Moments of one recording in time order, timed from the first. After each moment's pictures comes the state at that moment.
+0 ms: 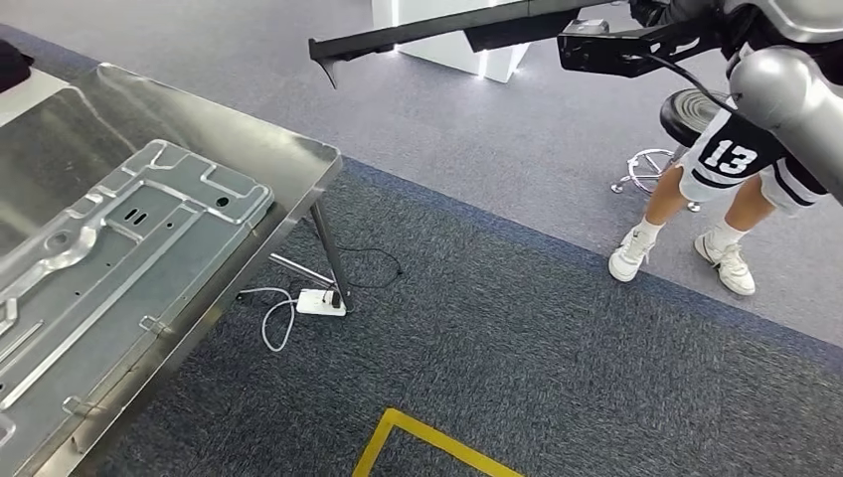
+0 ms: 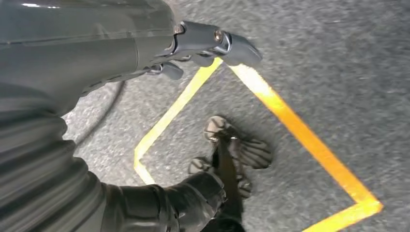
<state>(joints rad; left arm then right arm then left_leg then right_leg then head) 0.02 -0.01 -0.15 -0.14 0.22 0.13 -0.28 -1.60 -0.58 0.70 -1.26 0.59 0.28 0.24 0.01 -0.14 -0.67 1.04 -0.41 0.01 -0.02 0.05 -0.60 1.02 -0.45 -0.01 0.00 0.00</state>
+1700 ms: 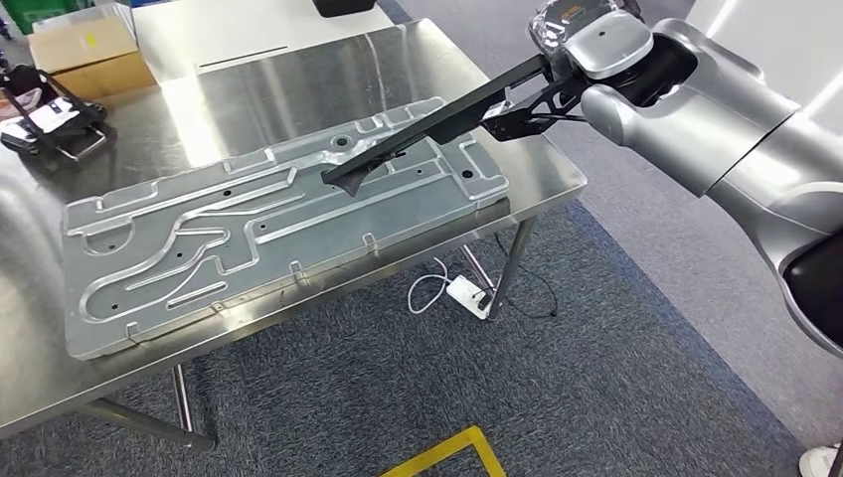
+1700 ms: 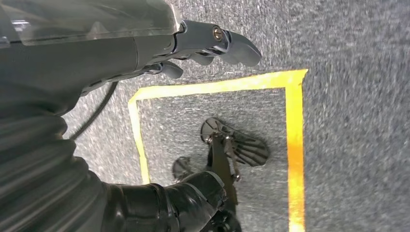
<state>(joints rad) 0.01 0.01 -0.16 -0.14 0.27 0.10 -0.25 -1.66 -0.30 0.97 -0.97 0.75 0.49 0.22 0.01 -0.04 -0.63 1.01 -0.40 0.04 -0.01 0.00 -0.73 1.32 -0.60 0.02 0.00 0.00</state>
